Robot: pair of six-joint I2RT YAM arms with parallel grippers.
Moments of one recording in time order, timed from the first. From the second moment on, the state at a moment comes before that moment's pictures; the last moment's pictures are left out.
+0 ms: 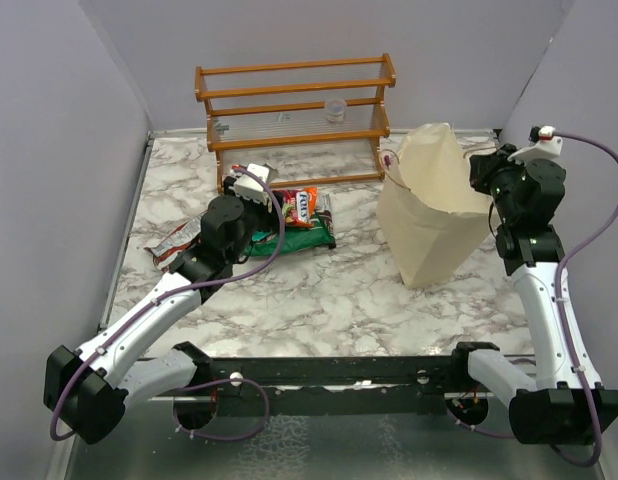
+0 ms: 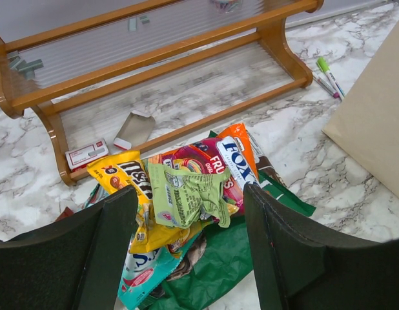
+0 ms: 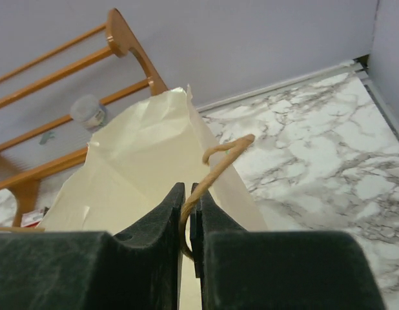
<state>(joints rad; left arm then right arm) -0.60 1.02 0.82 0.04 -0.25 -0.03 -0.04 1.00 1.05 -0.11 -0.02 0.36</state>
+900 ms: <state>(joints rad) -0.60 1.02 0.82 0.04 -0.29 -0.01 -0.02 0.83 1.10 -0.30 0.17 0.17</state>
